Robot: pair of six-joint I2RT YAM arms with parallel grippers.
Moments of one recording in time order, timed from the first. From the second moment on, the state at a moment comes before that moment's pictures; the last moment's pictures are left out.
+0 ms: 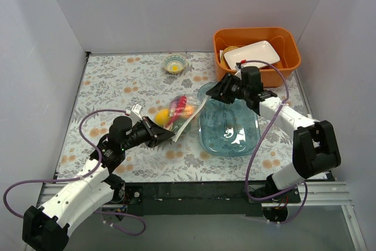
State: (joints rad) left arm -0.51 0.69 0.43 -0.09 0.43 -1.27; right arm 0.37 1.52 0.99 -0.01 -0.46 0.89
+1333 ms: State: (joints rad) left arm -0.50 0.83 0.40 0.06 0.54 -1.20; right arm 0.56 1.51 0.90 -0.03 -0.48 0.93
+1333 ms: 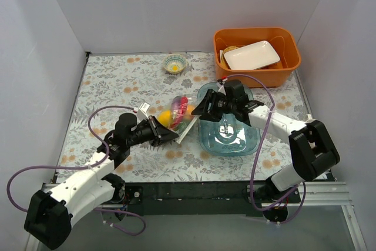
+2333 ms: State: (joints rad) left arm -0.50 0.81 0.69 -0.34 0.28 -0.97; right arm 0.55 1.51 1.18 -0.44 -0.17 0.52
